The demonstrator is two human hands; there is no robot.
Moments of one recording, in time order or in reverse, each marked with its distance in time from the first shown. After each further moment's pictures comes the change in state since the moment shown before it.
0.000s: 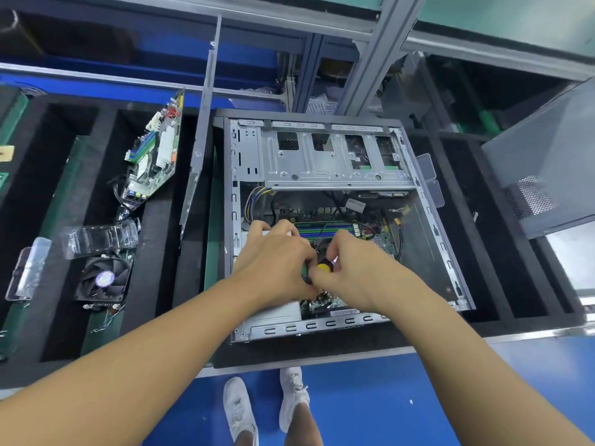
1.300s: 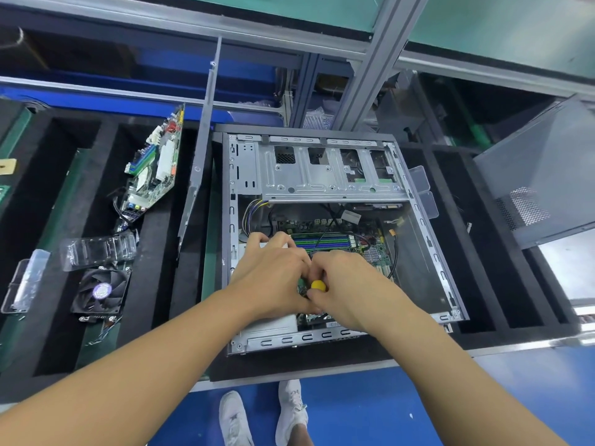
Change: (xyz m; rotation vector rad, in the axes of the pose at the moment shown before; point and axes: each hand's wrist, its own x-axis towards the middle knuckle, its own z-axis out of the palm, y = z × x) left_hand 0.000 -0.003 -0.001 -0.017 -0.070 0.034; right_hand -0.005 -0.007 0.003 -0.108 0.048 -0.167
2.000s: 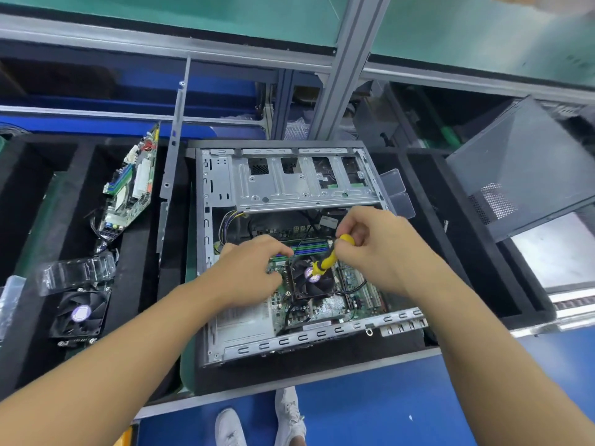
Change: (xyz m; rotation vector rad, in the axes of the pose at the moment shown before) left_hand 0.010 -0.003 -0.024 -0.269 -0.100 -0.126; right_hand -0.020 0.044 -0.059 0.241 0.344 0.073
